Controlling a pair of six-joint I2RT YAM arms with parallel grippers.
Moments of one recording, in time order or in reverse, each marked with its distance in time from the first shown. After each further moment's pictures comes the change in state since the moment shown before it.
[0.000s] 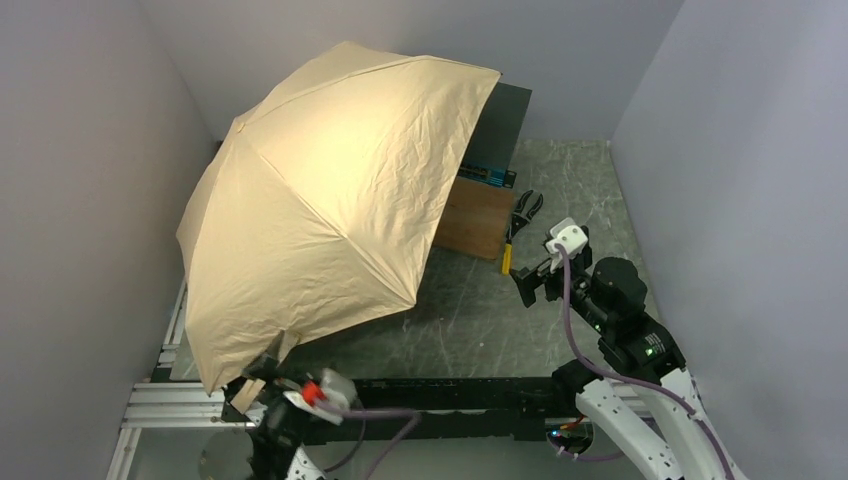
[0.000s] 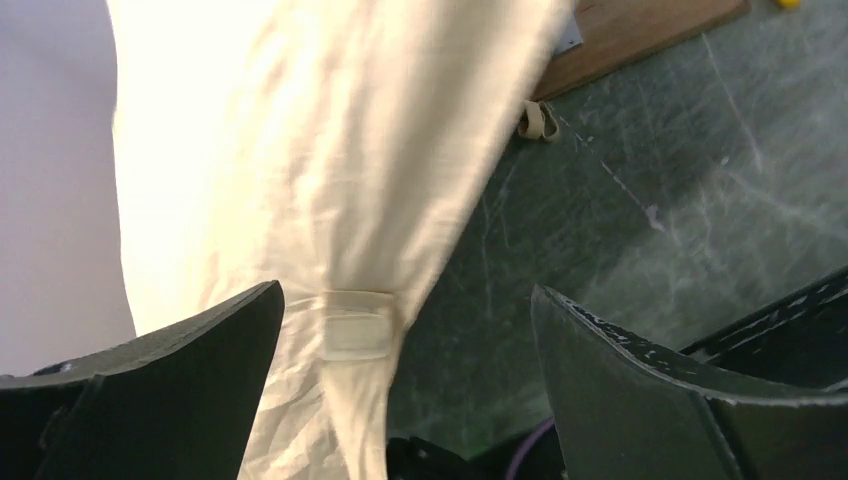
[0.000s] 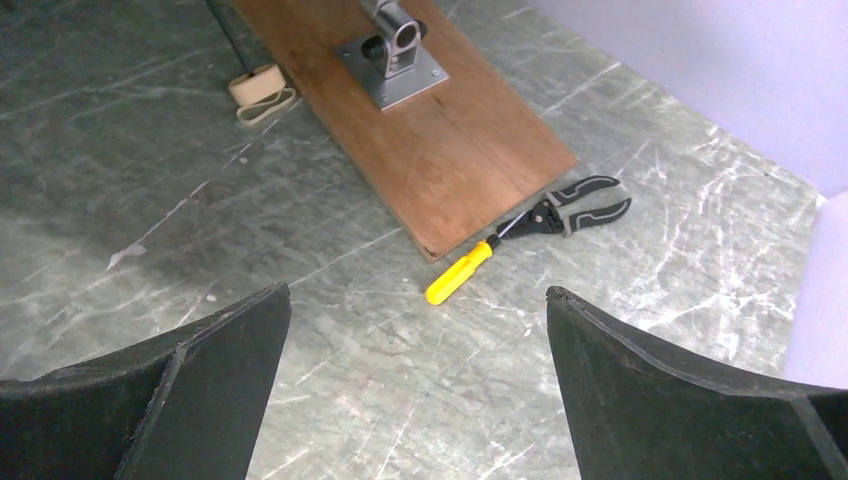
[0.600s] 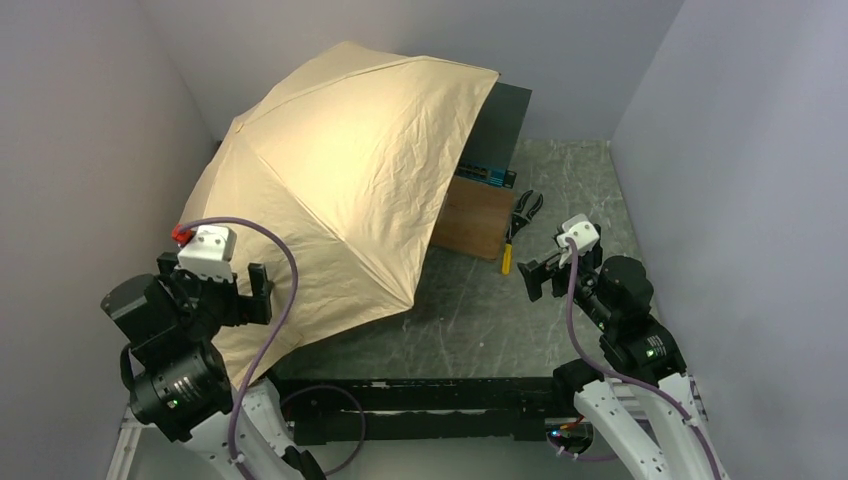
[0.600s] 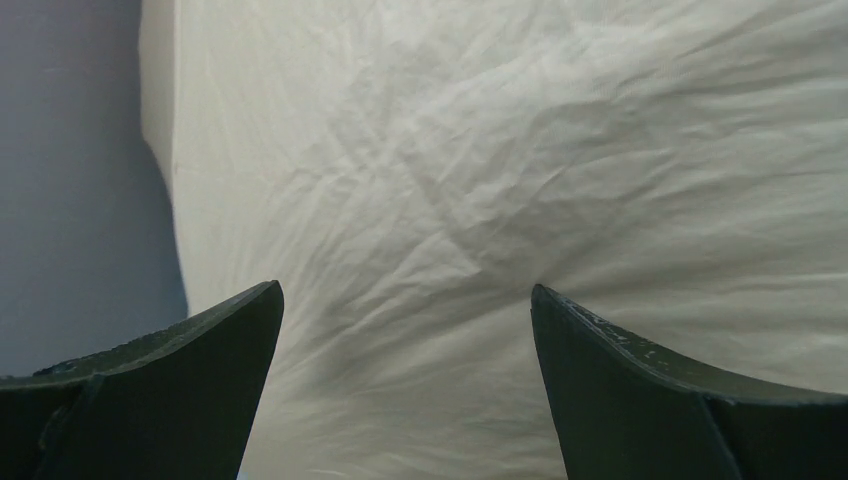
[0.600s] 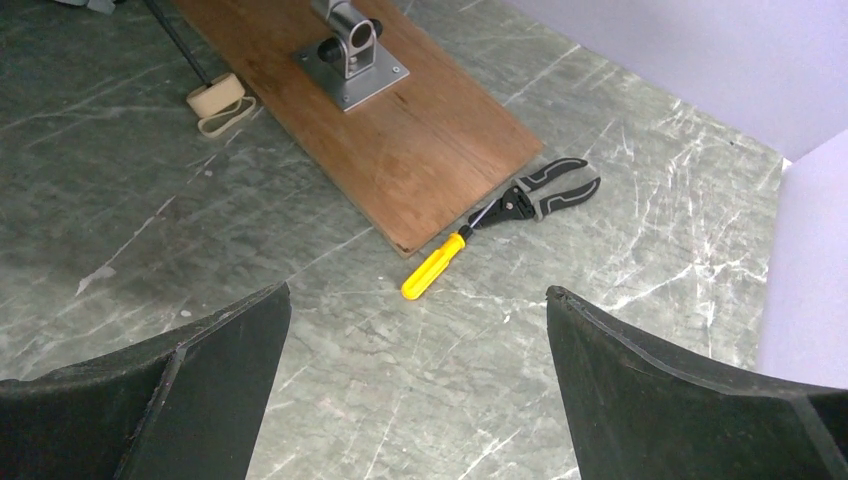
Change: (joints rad) left arm -0.011 0.554 0.007 0.192 -0.266 -0.389; right arm -0.119 -0.015 0.012 -0.006 -0.026 0.016
